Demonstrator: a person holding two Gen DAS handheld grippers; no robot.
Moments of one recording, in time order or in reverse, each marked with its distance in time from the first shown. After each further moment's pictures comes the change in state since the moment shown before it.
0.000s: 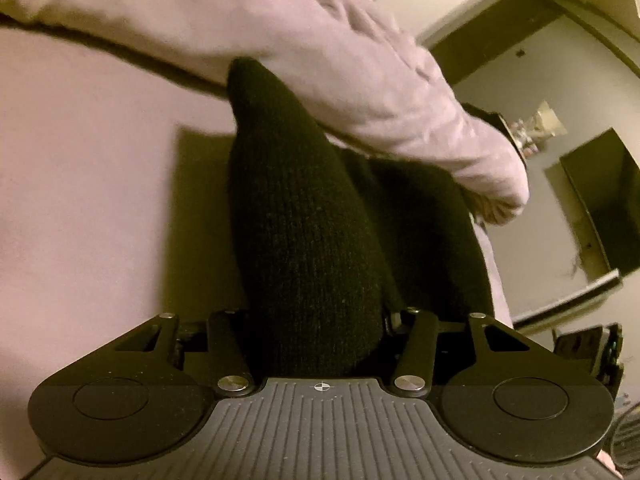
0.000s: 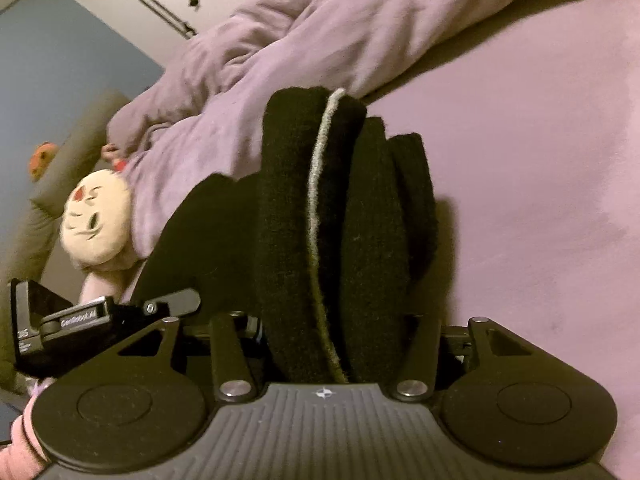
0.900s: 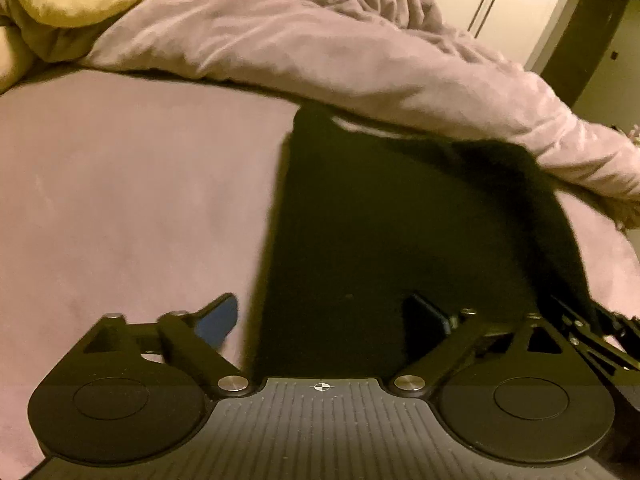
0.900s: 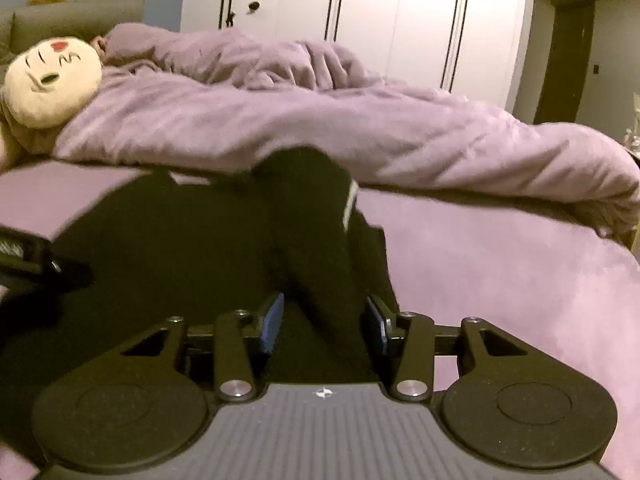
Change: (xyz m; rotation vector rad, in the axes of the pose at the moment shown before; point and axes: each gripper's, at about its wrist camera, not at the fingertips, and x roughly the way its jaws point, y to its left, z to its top) left arm -0.035 0.027 -0.074 0.091 -0.214 0.479; right arm 0.043 0.093 -0.096 -0.632 -0.319 -0.522
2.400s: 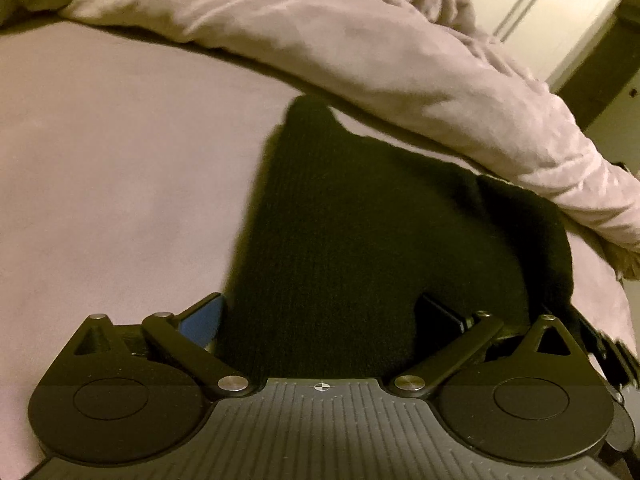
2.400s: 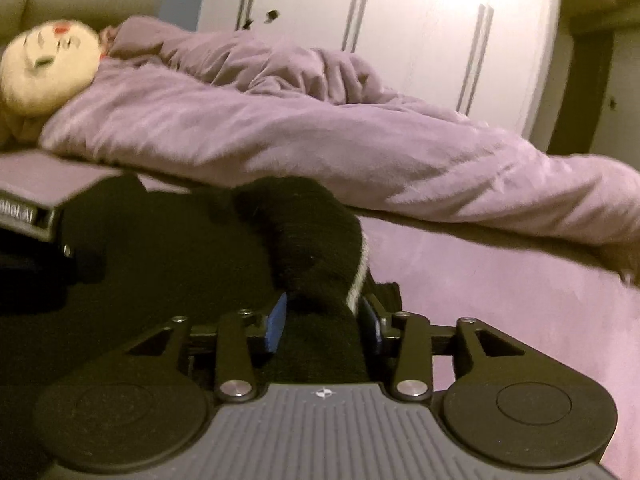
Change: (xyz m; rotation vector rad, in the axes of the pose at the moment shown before) left arm 0.054 0.001 0.041 -0.160 0.072 -0.038; right arm 0.064 -0.004 0.027 -0.037 -0.055 0.024
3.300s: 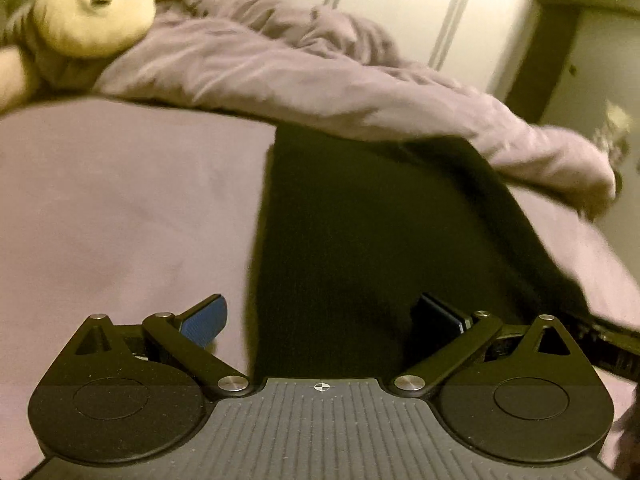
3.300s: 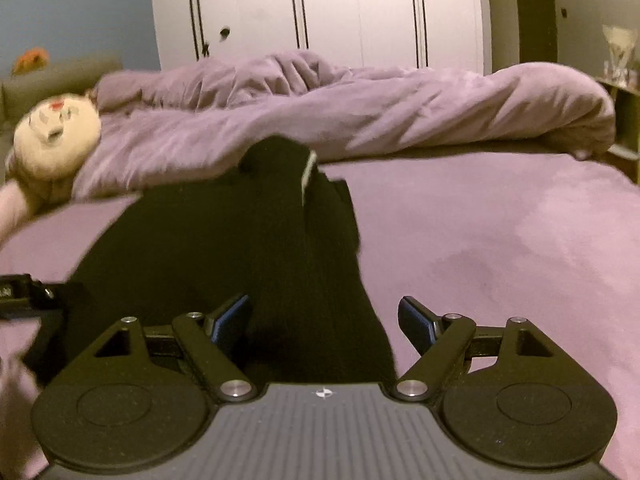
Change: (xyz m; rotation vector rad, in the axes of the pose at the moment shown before) left arm -0.109 0.013 -0.132 0.255 -0.232 -0.024; right arm -0.136 -0.027 -0.078 0.245 0.052 0.040
